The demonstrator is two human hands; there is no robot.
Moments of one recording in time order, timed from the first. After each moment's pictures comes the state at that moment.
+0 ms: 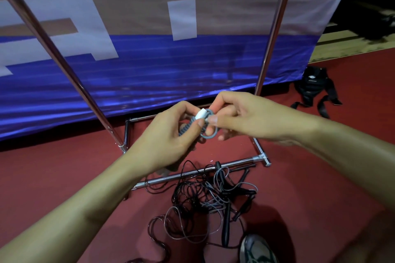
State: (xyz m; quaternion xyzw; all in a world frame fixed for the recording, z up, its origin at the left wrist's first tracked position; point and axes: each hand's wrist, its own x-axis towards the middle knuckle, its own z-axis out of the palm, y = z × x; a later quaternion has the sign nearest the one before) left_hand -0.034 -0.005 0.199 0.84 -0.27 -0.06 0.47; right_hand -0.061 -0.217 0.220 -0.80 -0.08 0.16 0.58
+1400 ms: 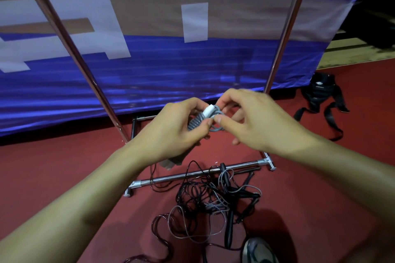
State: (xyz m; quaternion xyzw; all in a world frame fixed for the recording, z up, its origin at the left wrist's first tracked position) left_hand -0.026 0.010 0.210 0.85 -0.31 -0.05 0.41; right_hand -0.067 -0.196 0.218 -0.93 -0.09 -0.06 0.35
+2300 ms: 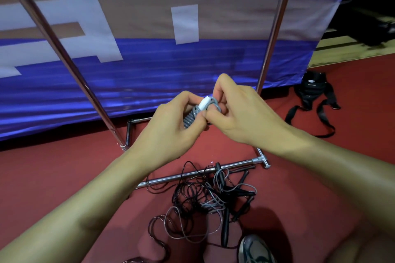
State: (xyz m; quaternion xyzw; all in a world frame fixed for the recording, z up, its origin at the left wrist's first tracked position) left_hand -0.046 -0.010 0.218 0.84 -0.28 -0.01 0.46; right_hand -0.064 -0.195 0.221 -0.92 -0.13 -0.17 0.34
